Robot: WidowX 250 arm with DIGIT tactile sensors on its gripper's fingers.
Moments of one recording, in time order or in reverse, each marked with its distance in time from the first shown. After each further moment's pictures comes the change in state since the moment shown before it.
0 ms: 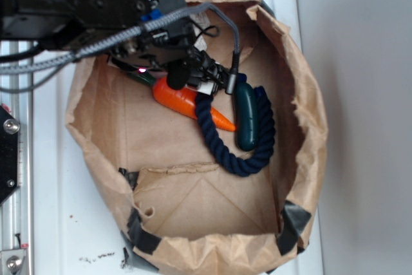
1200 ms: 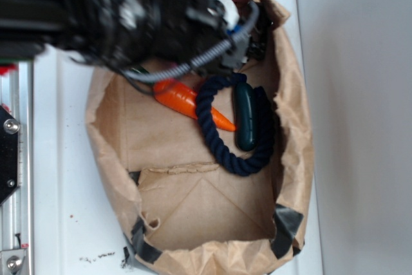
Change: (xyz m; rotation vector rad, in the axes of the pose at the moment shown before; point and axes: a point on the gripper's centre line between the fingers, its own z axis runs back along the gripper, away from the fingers) arm 0.026 -0.022 -0.066 0.100 -0.239 0.083
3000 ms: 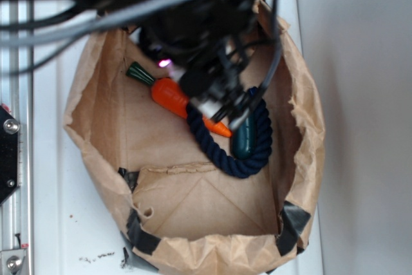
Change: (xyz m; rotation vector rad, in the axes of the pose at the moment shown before) arm -0.018 -0.003 0.152 -0.205 0.359 -0.654
